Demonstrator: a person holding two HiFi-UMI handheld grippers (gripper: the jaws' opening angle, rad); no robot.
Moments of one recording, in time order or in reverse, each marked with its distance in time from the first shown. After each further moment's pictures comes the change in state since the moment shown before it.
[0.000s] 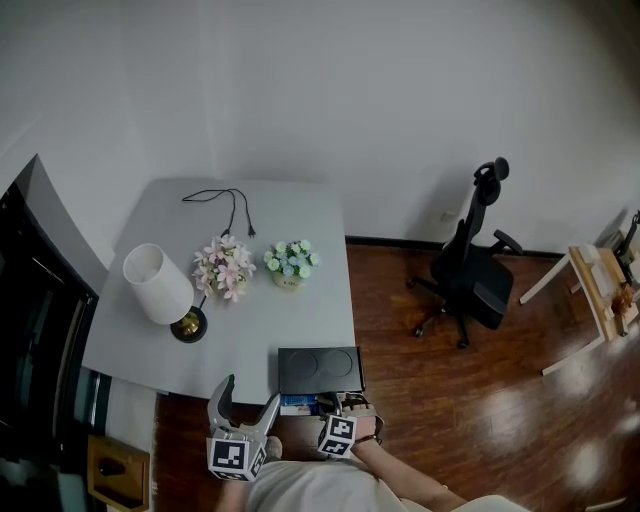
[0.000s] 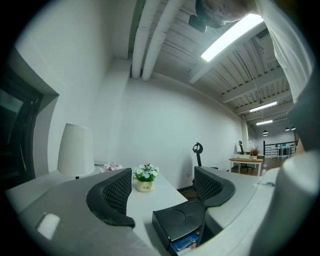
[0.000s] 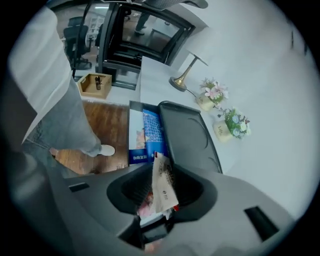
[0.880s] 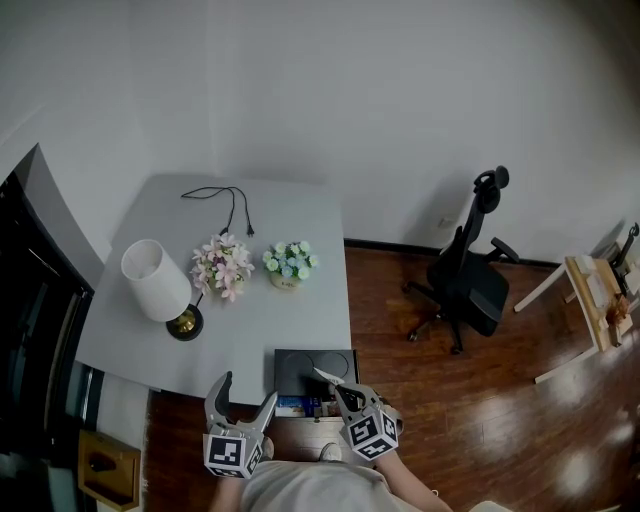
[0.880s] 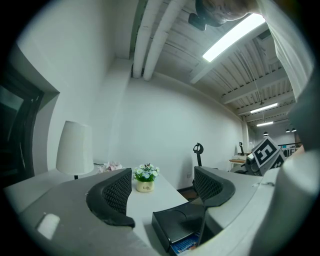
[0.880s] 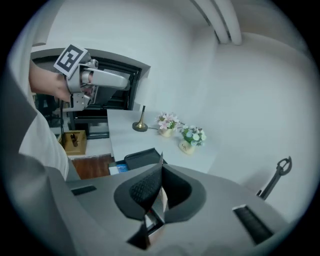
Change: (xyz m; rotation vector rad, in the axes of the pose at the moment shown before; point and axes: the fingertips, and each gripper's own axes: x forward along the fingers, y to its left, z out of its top) left arm 0.007 0.003 -0.003 -0.012 -0.005 -0.001; right arm -0.121 -0.101 0.016 0.495 -0.394 -0.131
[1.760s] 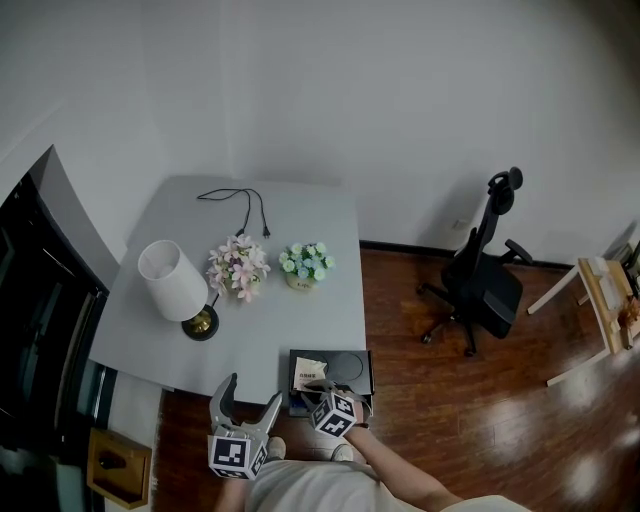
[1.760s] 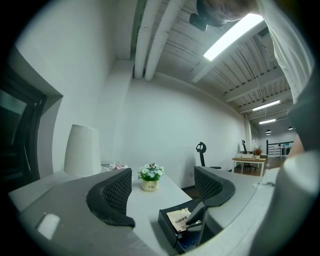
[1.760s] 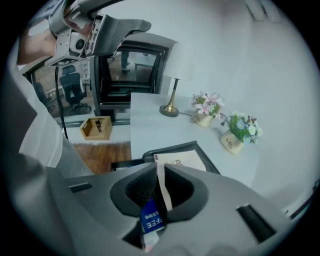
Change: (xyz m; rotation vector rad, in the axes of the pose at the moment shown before) left arm -0.015 0.014 0.003 0.014 0.007 0.032; right arm 0.125 0.096 -0.014 -0.147 0.125 0.313
